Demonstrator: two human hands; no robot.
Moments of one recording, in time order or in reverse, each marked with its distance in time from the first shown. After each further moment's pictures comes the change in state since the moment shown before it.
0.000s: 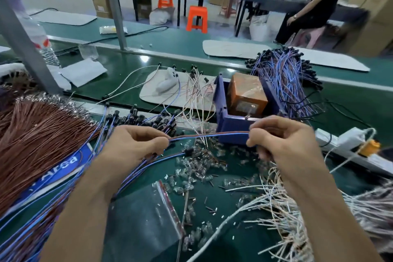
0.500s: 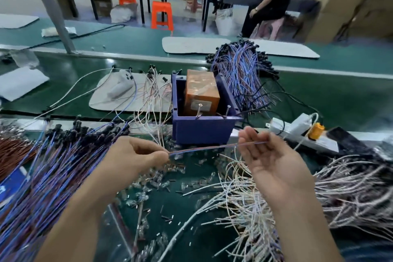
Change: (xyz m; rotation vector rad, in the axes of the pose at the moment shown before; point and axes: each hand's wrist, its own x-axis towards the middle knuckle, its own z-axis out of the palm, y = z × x) left_hand 0.016 0.004 0.081 0.213 -0.296 0.026; right_hand -0.010 0.026 -0.070 0.964 0.318 0.378
